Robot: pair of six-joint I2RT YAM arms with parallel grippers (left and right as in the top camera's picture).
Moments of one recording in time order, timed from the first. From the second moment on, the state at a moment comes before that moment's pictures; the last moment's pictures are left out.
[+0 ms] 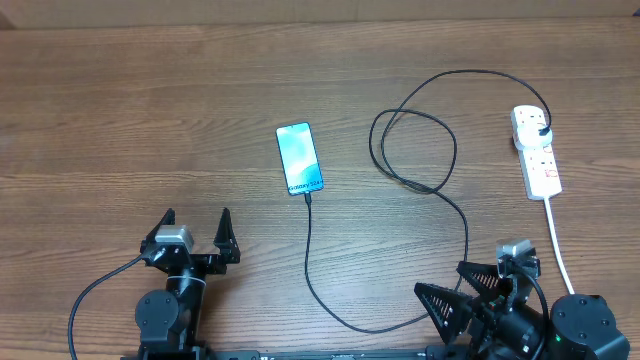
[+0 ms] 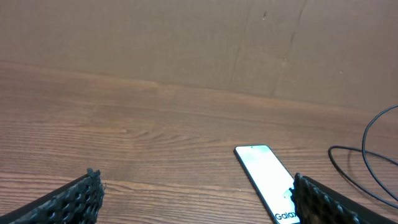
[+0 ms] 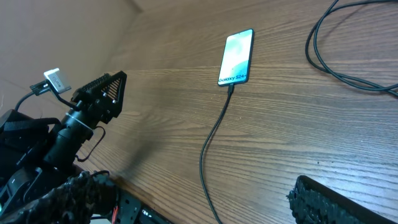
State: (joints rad) left arm 0.01 0.01 0.01 -0.07 0.07 -0.18; right arm 0.47 0.28 0.83 -1.04 -0.30 0.49
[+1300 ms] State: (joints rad) left arm 0.01 0.01 0.01 -0.07 0.07 -0.18; right arm 0.12 0.15 0.26 -0.03 -0.28 0.11
